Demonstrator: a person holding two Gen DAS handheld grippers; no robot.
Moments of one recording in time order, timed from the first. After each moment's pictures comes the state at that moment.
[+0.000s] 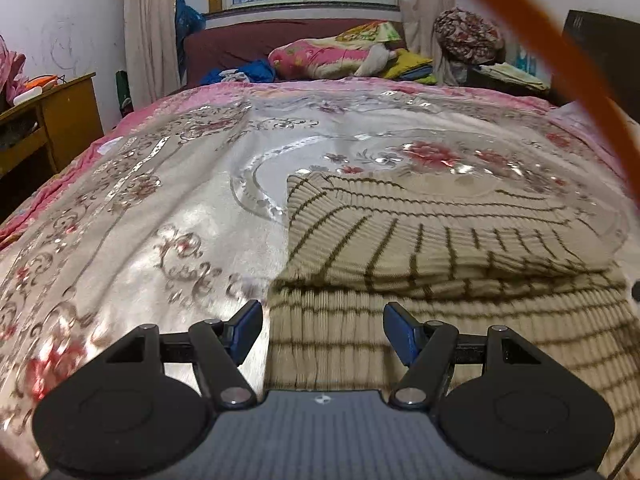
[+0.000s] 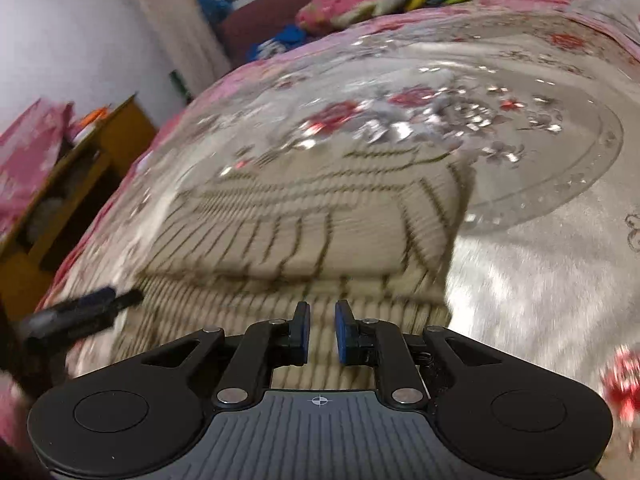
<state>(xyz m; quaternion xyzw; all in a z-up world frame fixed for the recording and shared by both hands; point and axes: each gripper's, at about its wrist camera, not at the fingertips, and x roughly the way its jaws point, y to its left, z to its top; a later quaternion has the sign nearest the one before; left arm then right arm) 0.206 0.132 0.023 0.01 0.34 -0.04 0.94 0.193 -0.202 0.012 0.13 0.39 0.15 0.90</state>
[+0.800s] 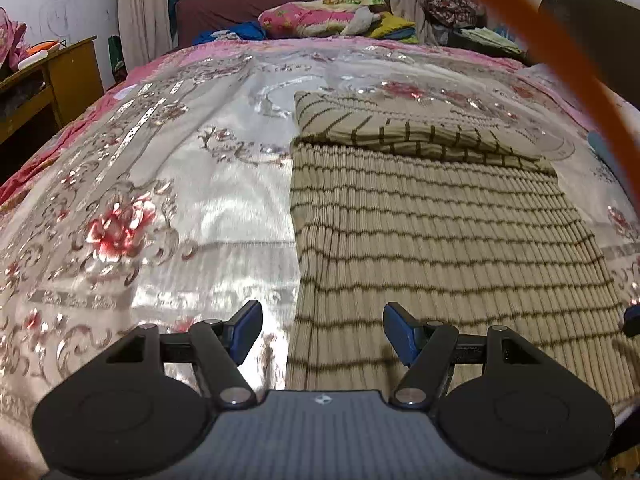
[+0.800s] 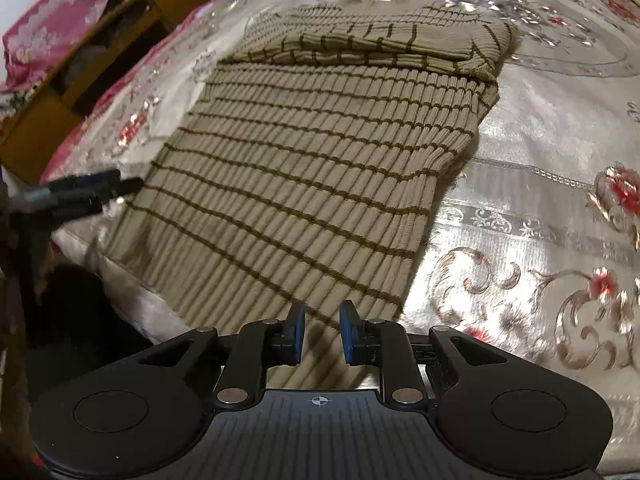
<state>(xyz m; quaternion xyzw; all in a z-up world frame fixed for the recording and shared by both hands) 0.060 0.160 0.022 0.01 0.40 -0.06 0.92 0.046 -0.167 -0.010 0.02 0.51 0.21 0.83</state>
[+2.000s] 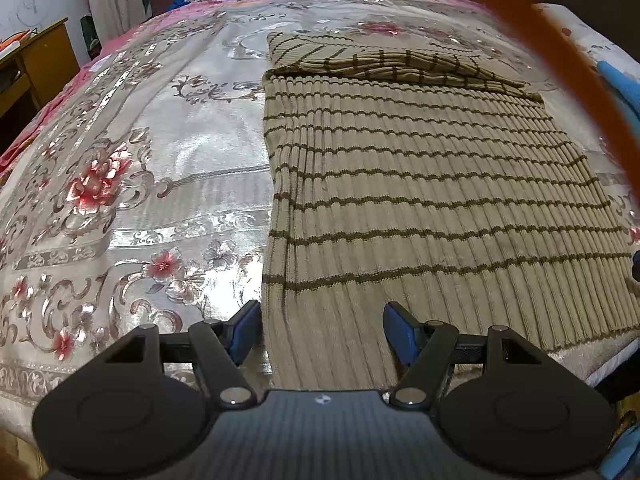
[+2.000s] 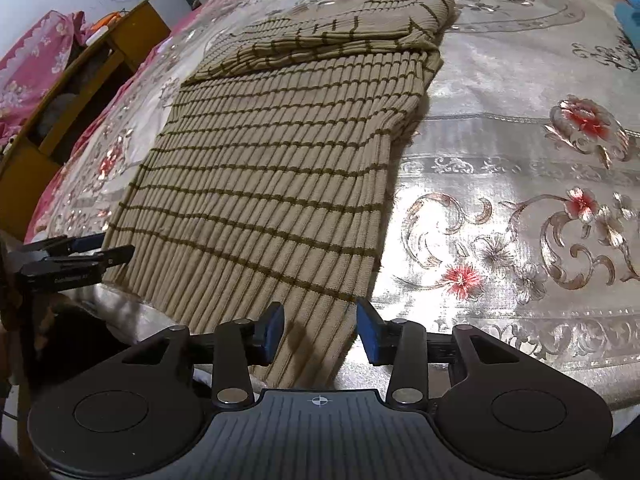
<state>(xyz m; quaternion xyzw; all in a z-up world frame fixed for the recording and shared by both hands) 0.045 0.148 -0.001 0.04 0.46 -0.09 0.88 0.019 -0.184 -0.027 0.09 0.50 0.15 0.85</state>
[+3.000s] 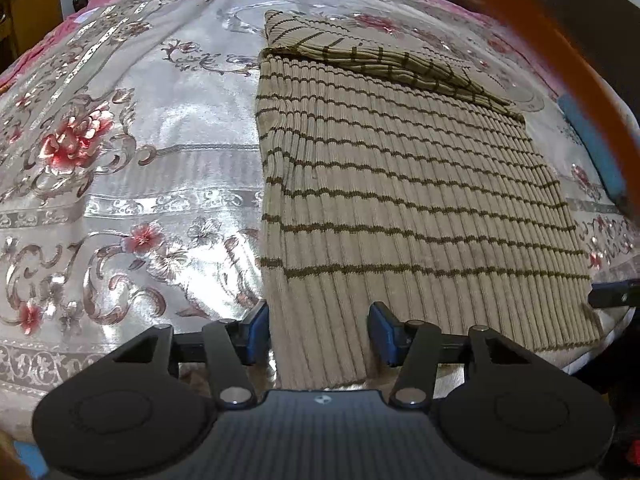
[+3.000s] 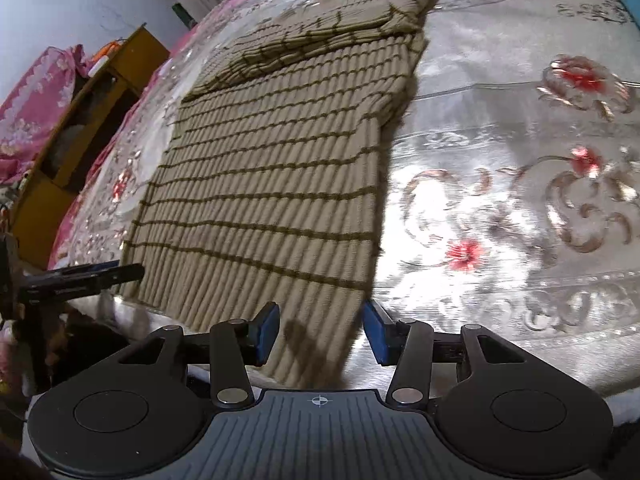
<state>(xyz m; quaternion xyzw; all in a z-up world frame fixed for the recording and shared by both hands) 0.052 0.171 0.001 -0.04 0.49 -0.13 0.86 0.015 -0.199 -0.041 0.15 0.49 0.17 0.84</state>
